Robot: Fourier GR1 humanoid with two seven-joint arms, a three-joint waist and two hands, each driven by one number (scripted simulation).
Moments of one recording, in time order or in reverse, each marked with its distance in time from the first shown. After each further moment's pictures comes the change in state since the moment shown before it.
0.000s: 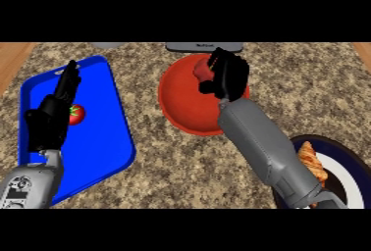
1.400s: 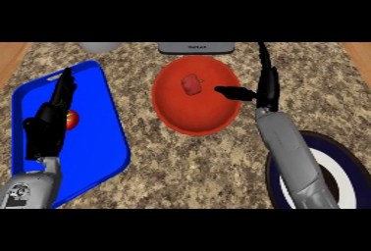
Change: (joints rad) left arm 0.050 -0.025 0.028 -0.010 -0.030 0.002 -0.020; right arm 0.241 -0.020 -0.415 -0.155 -0.673 0.220 -0.830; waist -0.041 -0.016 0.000
